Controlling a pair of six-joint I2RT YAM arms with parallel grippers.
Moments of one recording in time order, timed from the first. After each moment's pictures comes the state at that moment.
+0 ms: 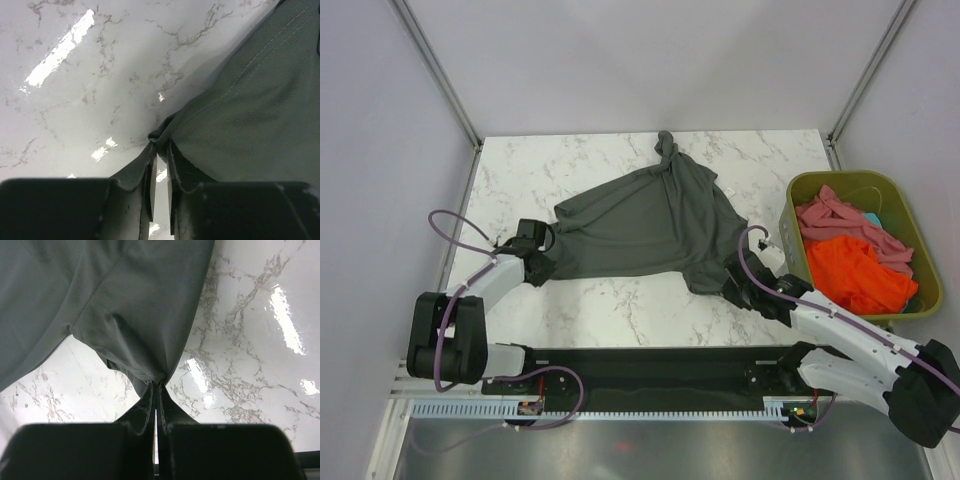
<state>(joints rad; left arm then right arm) -0.12 1.34 0.63 -0.44 -0.27 -0.98 0.69 1.00 0.56 -0.56 0.32 1.19</state>
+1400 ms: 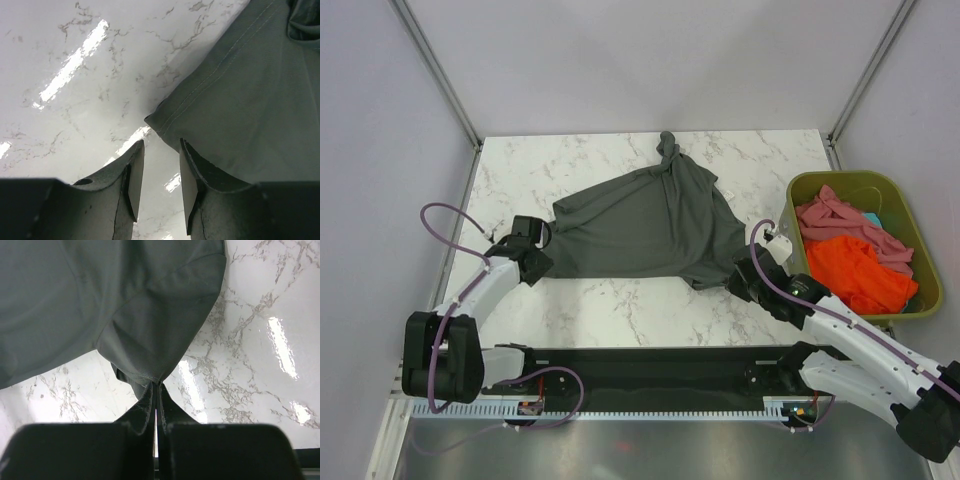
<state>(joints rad) -0.12 1.24 0.68 -0.53 -0.31 -0.89 0.69 0.89 0.64 -0.64 0.37 1.08</state>
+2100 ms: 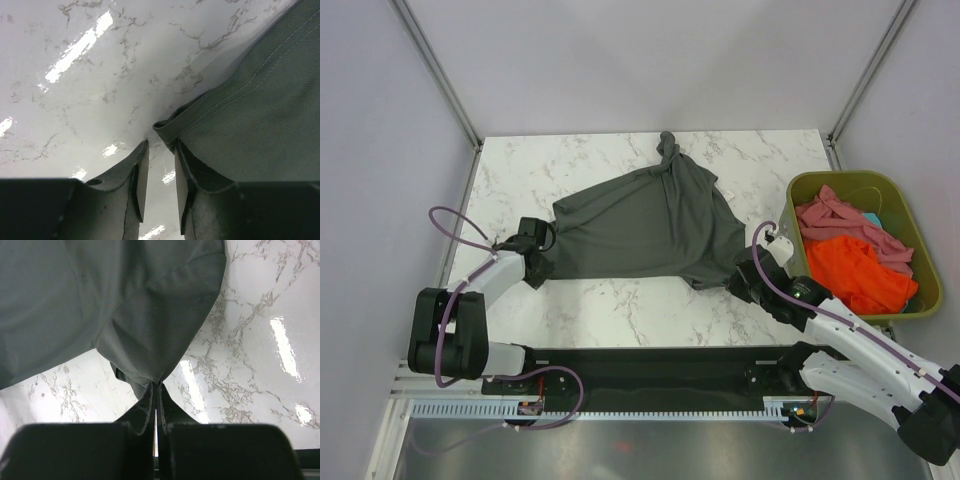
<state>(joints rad) -0.12 1.37 0.66 -0.50 -0.32 -0.98 0.69 0.86 0.63 -0.64 0.37 1.08</state>
